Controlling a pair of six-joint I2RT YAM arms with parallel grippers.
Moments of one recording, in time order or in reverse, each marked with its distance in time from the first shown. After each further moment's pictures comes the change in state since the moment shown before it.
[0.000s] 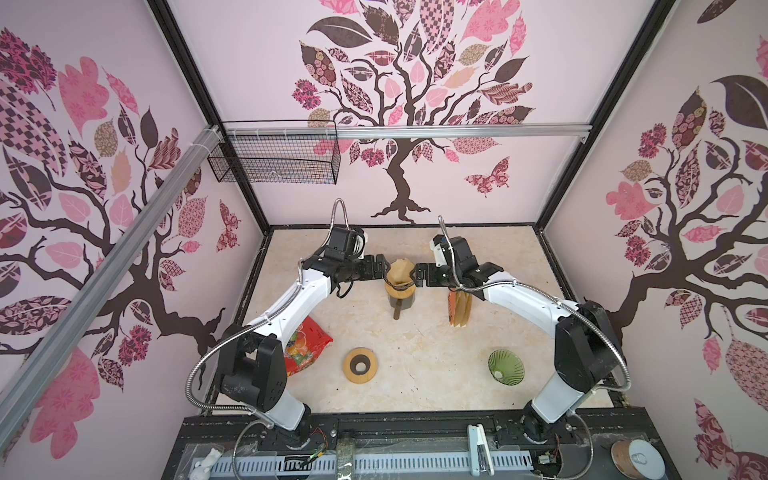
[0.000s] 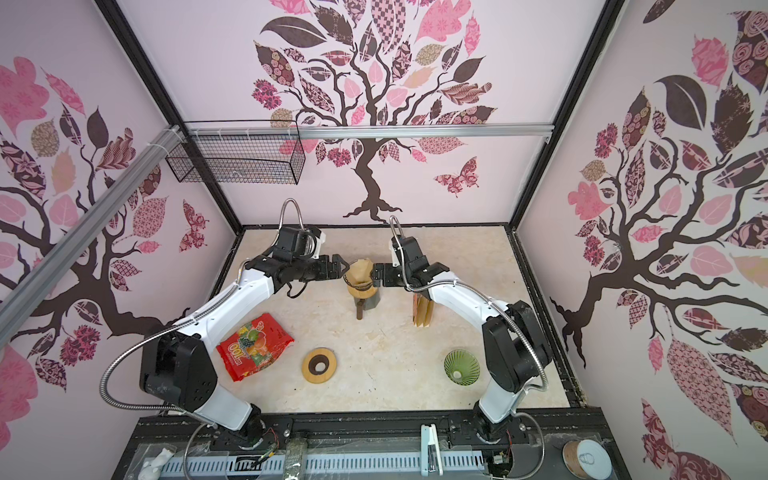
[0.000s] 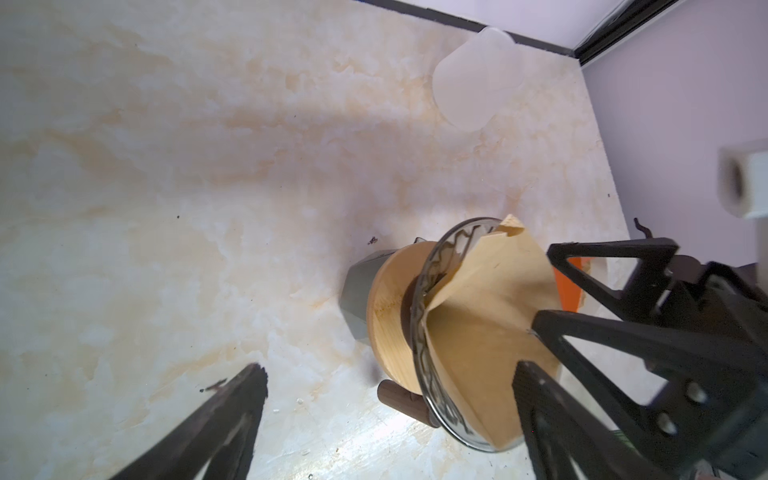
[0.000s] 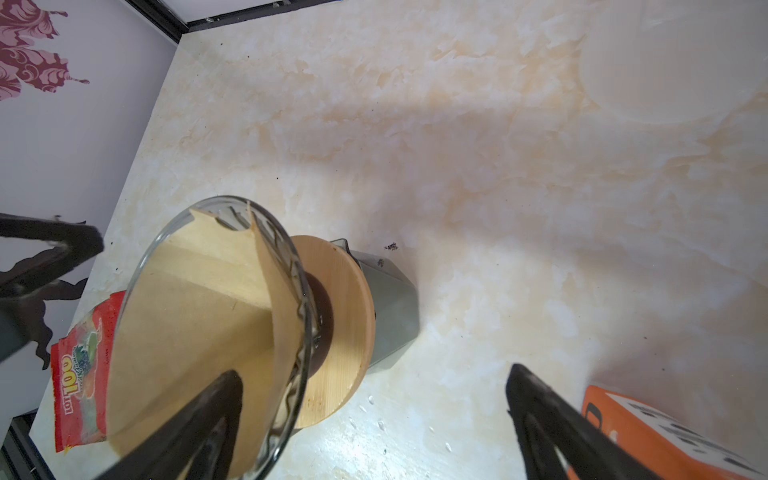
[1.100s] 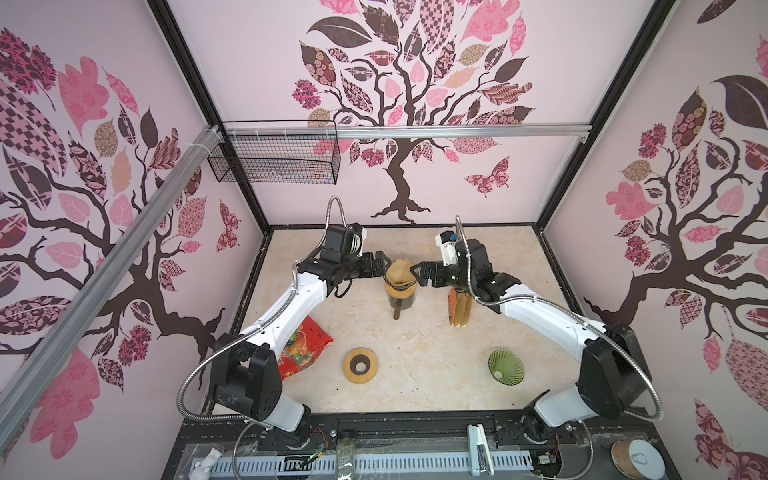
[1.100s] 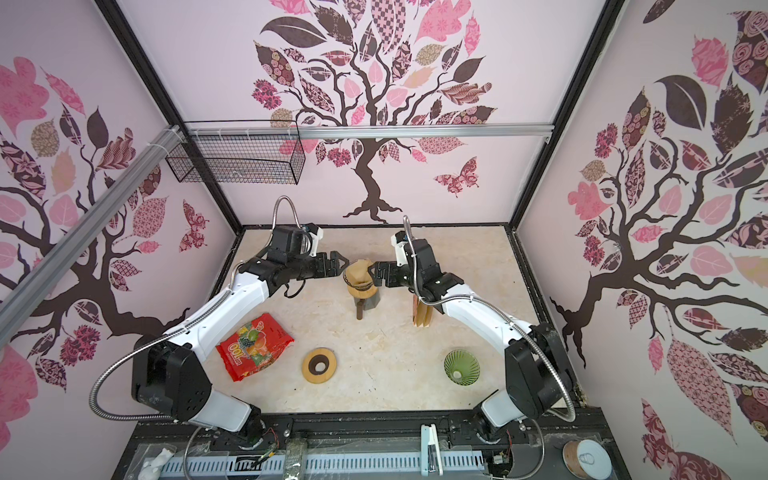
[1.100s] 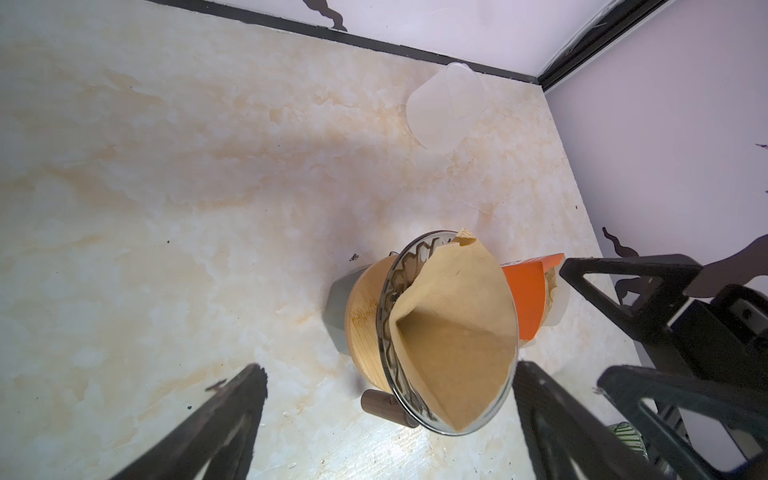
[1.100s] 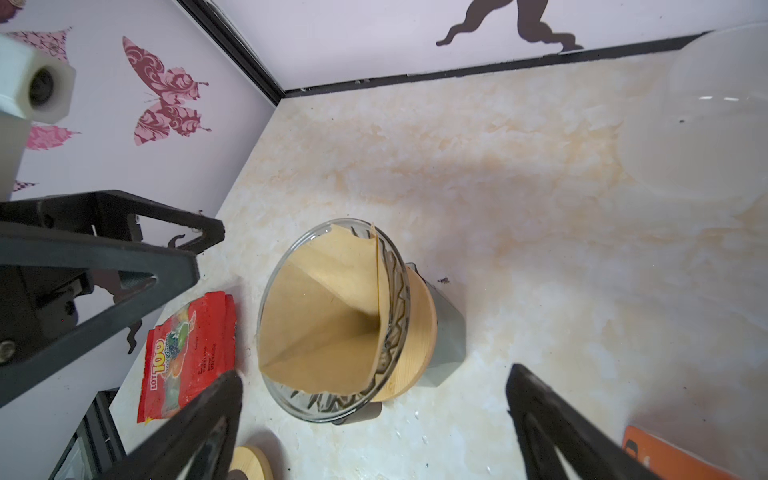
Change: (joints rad) left arm 0.000 -0.055 -0.018 0.031 0.017 -0.007; right arm 0.000 -0.190 -0.151 0.194 -0.079 -0.001
